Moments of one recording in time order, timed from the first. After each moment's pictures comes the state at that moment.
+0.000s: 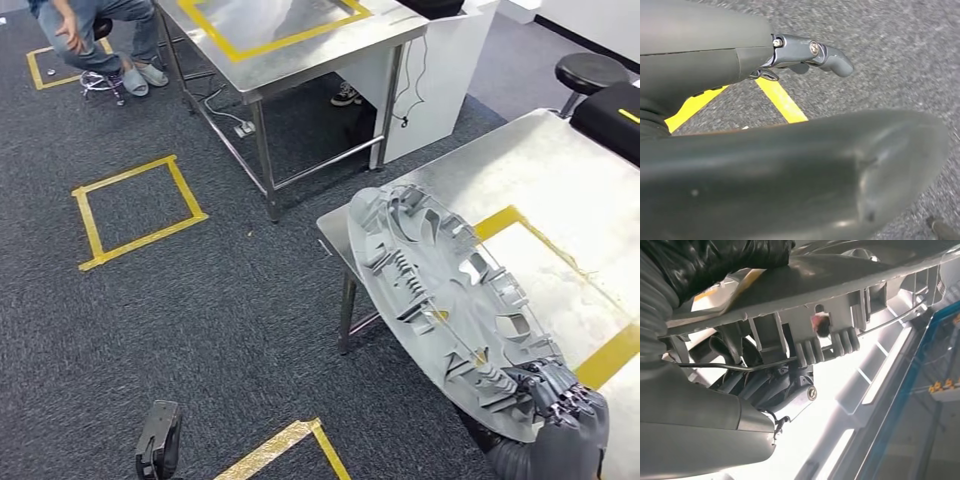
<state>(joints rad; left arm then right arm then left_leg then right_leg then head) -0.11 -0.12 0.58 -0.21 -0.62 0.04 -0.31 0.32 -0.19 0.48 -2.04 0.98 -0.67 -0.31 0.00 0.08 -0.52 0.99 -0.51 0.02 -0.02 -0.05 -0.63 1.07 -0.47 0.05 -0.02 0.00</state>
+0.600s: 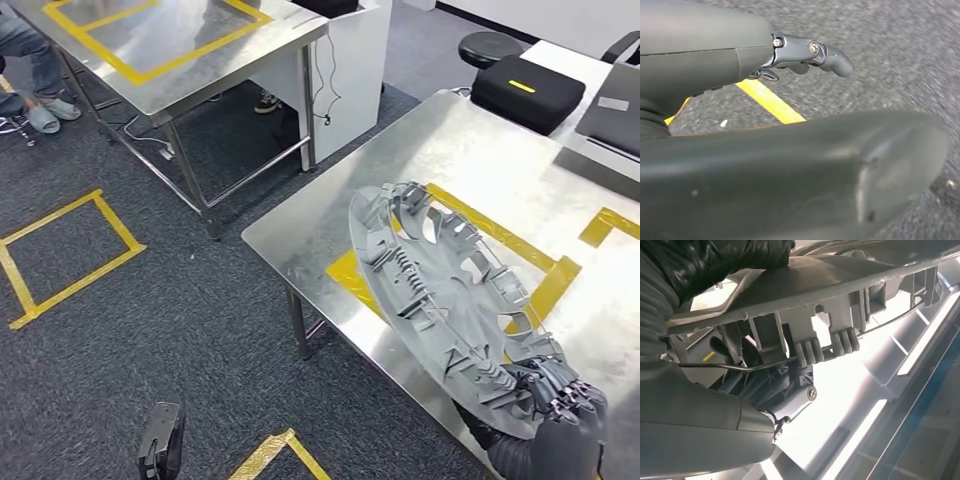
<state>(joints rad) -0.11 -0.12 0.58 -0.21 -0.62 0.04 -0.31 0.32 -0.19 0.48 -2.04 0.98 -0.67 -0.31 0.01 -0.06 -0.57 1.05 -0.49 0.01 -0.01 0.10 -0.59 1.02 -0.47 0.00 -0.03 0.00</state>
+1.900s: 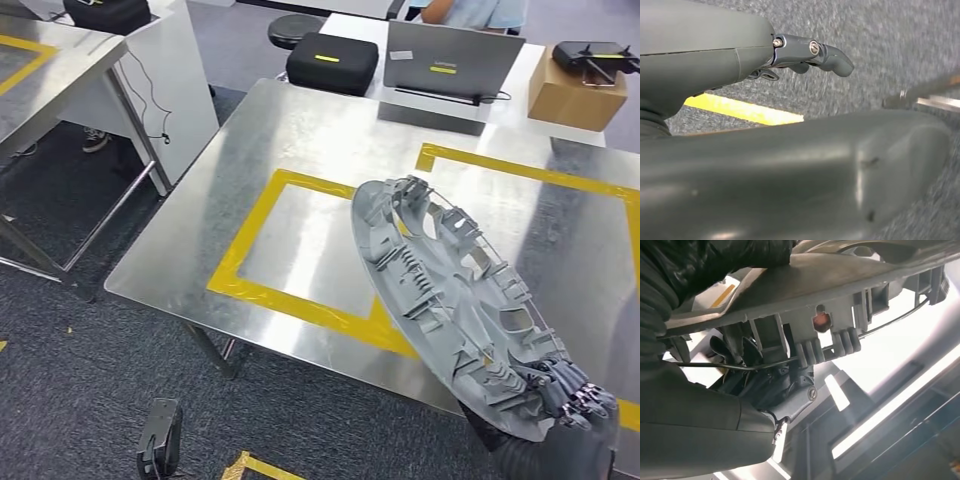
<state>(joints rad) -0.11 -0.13 0.58 -0.21 -0.62 0.05 -0.32 0.33 -0.19 0.46 -2.06 0.97 -0.67 -0.32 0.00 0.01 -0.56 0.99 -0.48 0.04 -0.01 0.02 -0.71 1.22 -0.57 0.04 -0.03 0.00</state>
